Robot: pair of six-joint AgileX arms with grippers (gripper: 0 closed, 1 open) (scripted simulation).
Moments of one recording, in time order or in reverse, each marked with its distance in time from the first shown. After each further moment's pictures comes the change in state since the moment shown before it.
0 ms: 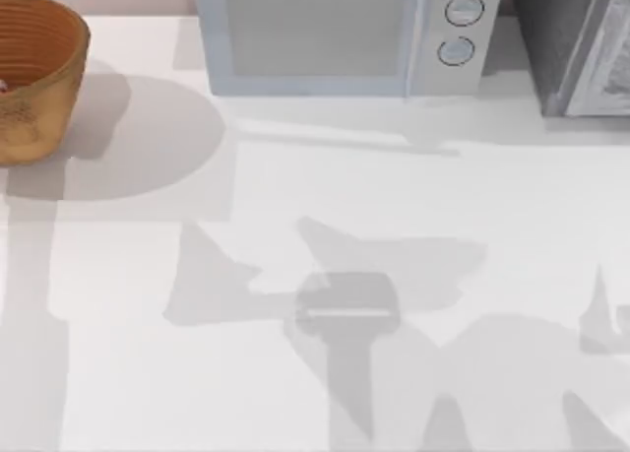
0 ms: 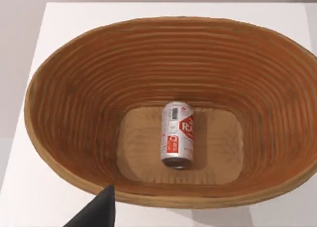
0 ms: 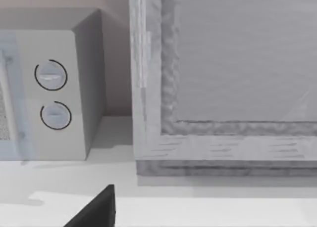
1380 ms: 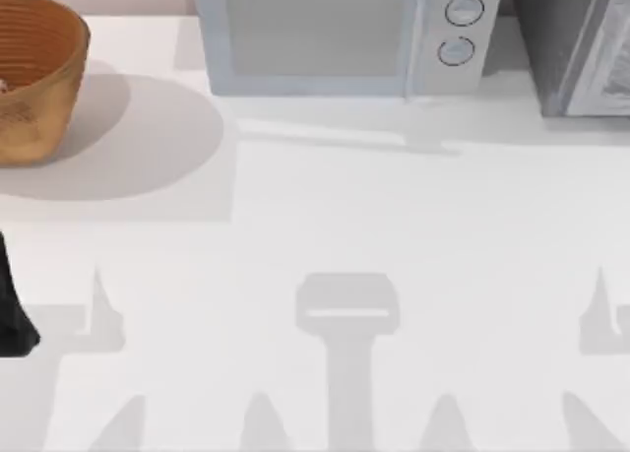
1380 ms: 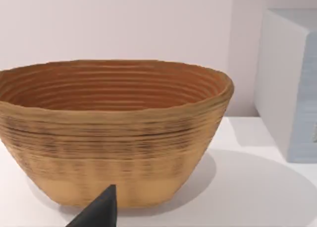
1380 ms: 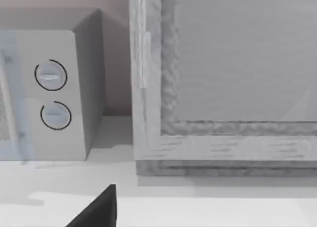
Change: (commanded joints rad) left arm -0.160 -1.433 -1.456 0.745 -0.066 -0.133; right arm 0.000 0.000 0.000 0.000 0.000 0.000
